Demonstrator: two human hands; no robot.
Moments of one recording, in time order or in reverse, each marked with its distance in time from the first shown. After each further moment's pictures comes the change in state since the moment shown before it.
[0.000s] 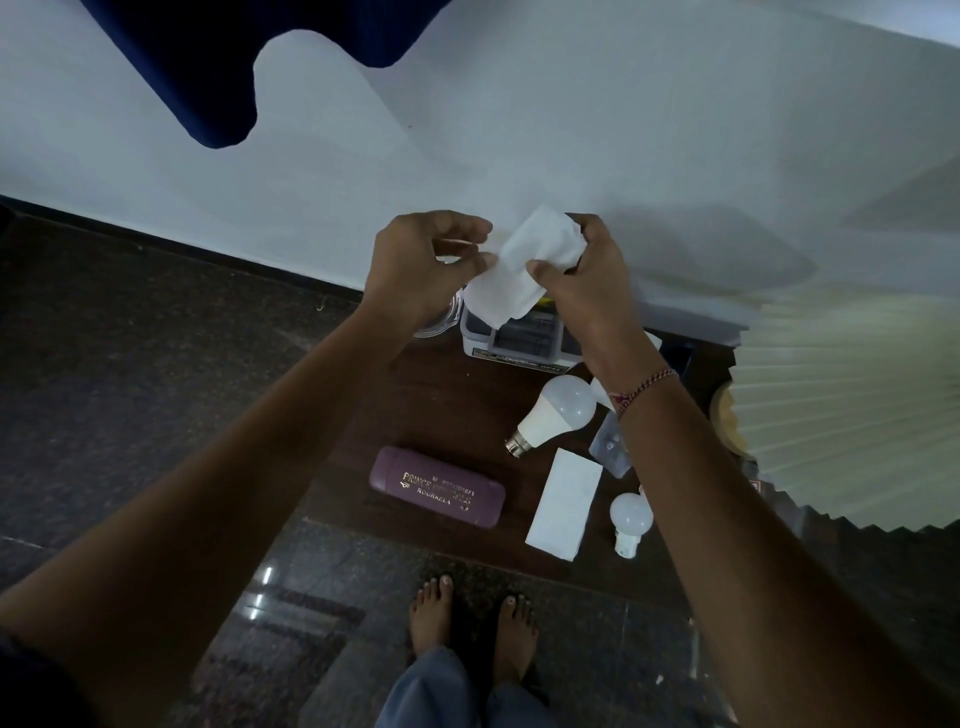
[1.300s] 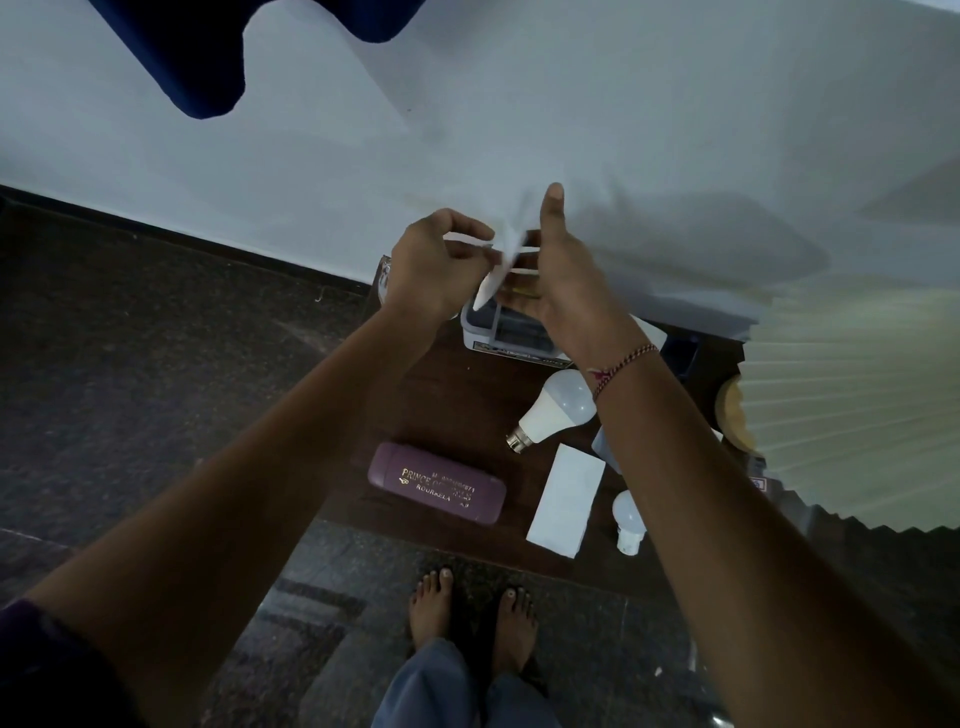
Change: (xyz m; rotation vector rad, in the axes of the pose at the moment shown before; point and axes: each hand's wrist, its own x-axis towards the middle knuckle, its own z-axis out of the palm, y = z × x) left_hand 0.007 -0.005 0.021 -0.130 0.029 -0.240; right_hand 0.002 -0.018 0.022 0.376 -0.194 0.404
